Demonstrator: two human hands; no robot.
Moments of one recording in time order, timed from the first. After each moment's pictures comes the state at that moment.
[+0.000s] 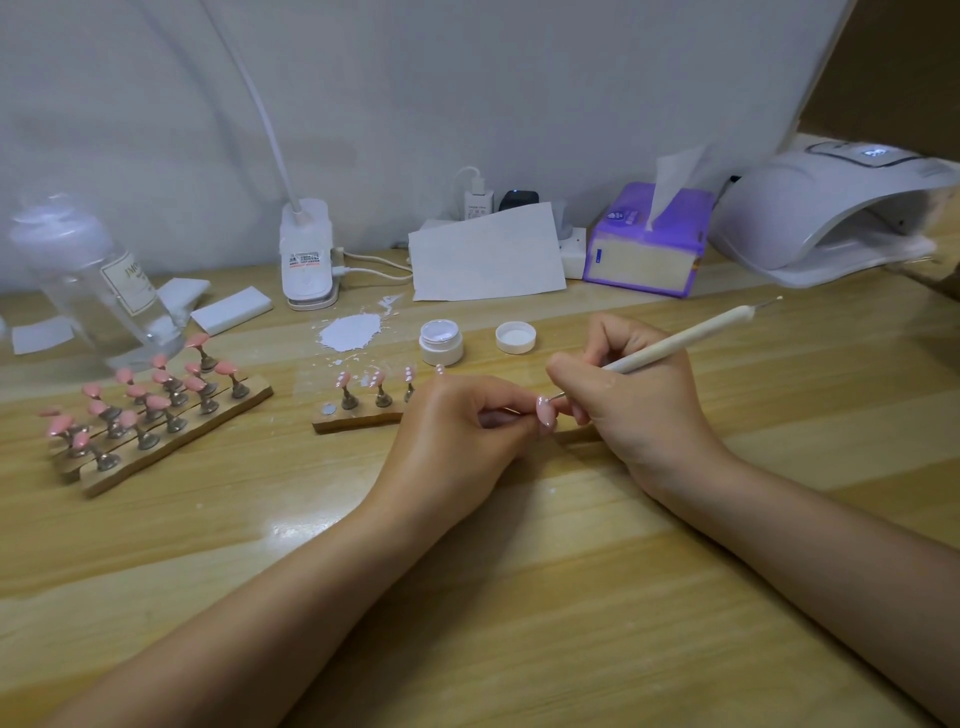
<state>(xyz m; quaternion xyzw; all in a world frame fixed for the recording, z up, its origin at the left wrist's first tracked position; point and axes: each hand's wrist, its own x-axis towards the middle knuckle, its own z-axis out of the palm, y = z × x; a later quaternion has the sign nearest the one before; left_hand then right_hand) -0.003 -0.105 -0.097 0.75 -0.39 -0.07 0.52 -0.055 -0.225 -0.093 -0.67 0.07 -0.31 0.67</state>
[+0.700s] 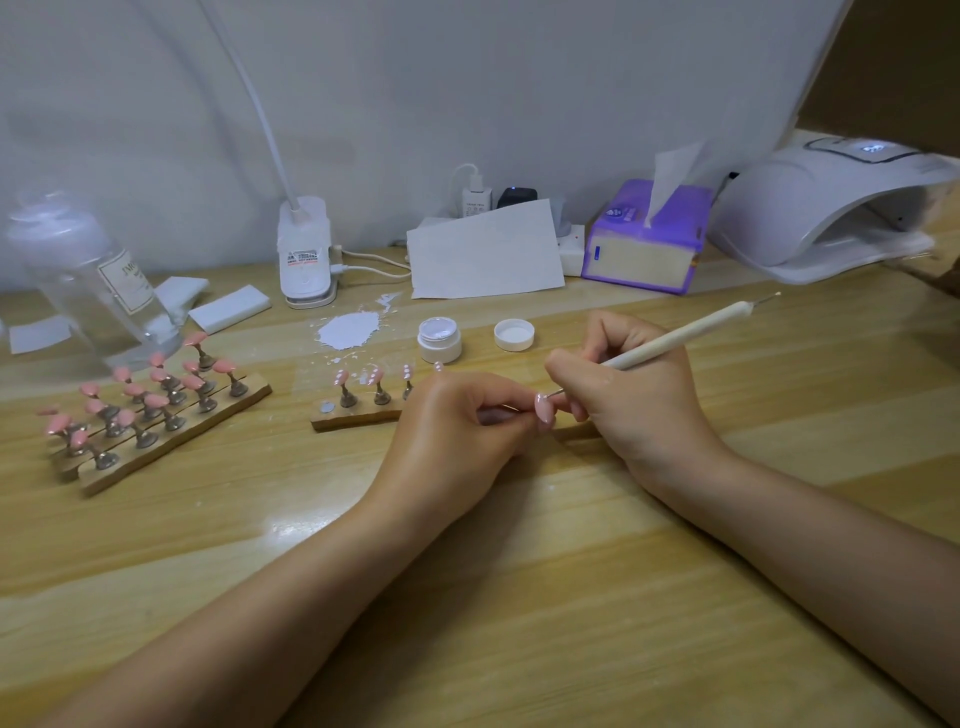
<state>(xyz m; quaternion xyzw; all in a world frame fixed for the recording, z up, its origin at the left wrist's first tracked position) -0.003 -0.106 -0.098 0.75 -0.39 -0.09 0.53 -0.055 -0.225 -0.093 -0.67 0.07 -0.31 0.67</state>
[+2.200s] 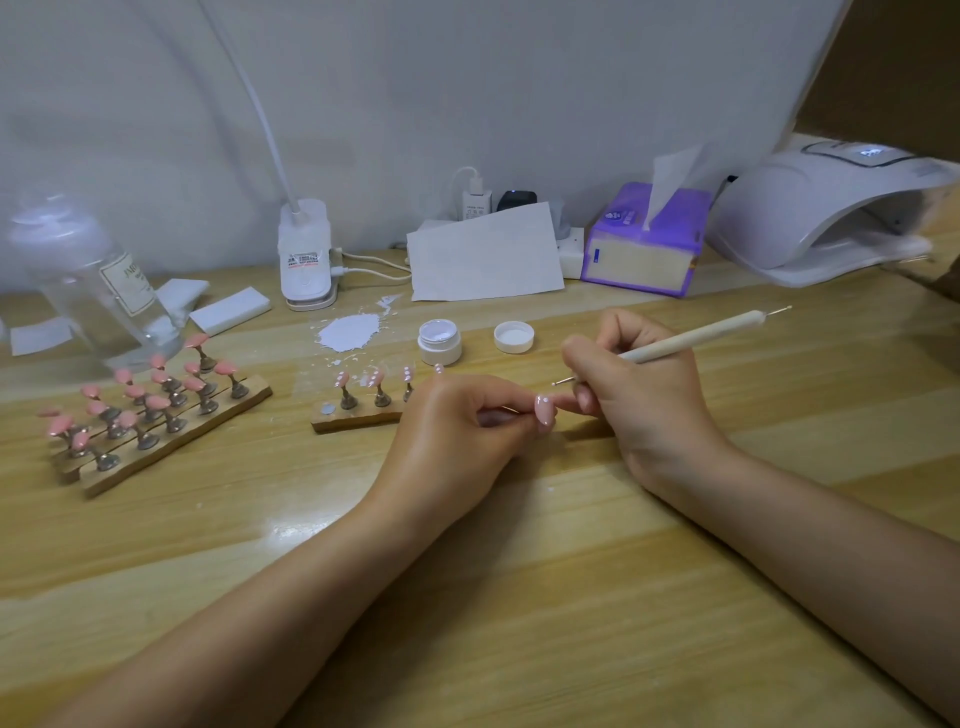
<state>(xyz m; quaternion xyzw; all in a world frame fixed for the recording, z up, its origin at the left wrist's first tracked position) -0.004 -0.105 -0.097 0.76 -0.36 -0.09 0.53 -0.053 -0.227 -0.093 -0.61 0.10 -0.33 0.71</state>
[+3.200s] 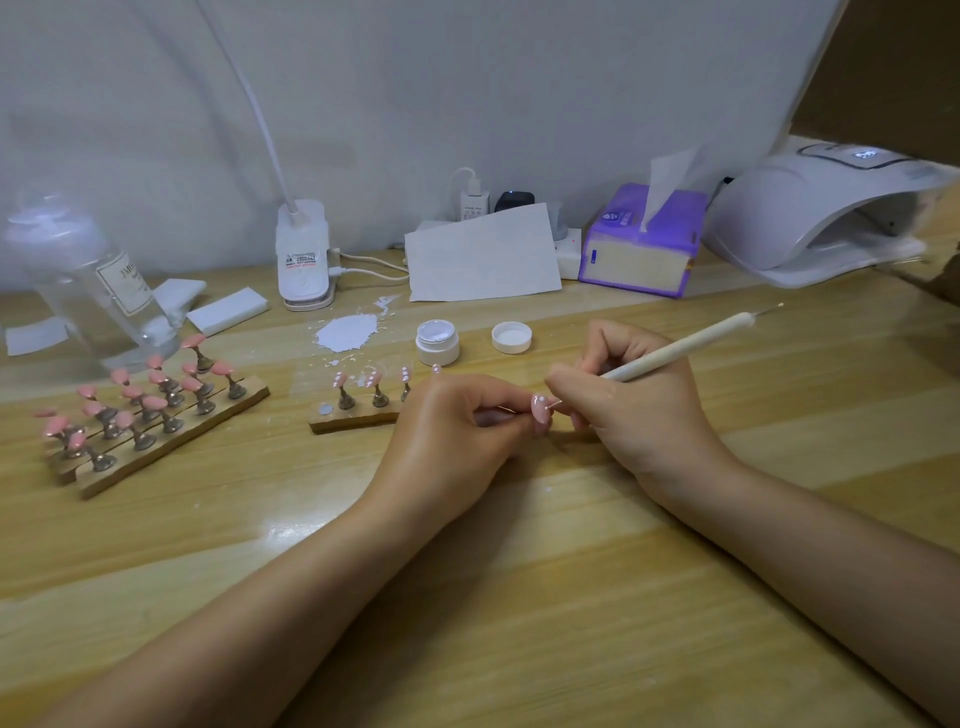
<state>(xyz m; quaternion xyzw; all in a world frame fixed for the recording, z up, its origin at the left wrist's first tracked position) -0.003 -0.105 -0.097 0.75 -0.37 -0.09 0.54 -0.066 -0.221 -0.088 -0.69 0.05 -0.29 0.66</state>
